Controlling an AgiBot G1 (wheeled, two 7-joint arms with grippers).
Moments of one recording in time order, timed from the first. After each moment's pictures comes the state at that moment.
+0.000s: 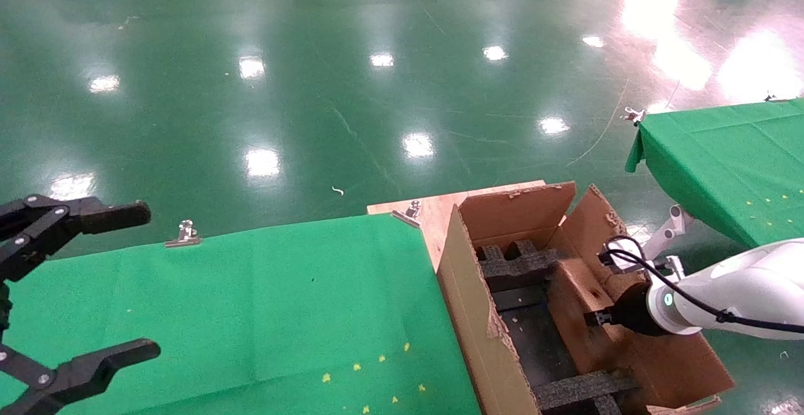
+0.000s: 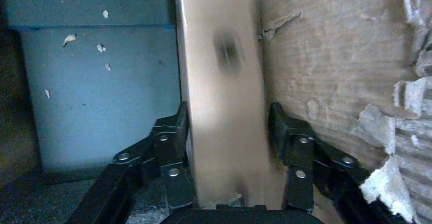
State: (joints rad) left arm -1.09 0.59 0.33 -1.26 0.69 1.47 -0.15; right arm 1.48 -0.54 -1.54 1.10 -2.00 -0.77 1.91
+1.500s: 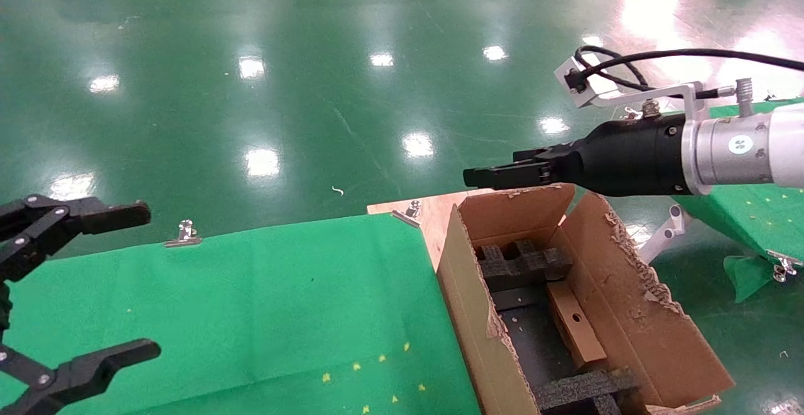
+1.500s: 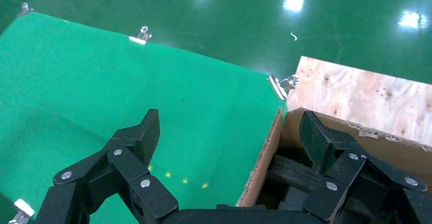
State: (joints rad) left arm -1.09 0.59 0.33 -1.26 0.69 1.47 -0.15; right arm 1.82 -0.37 -1.20 1.35 -1.18 -1.00 1.20
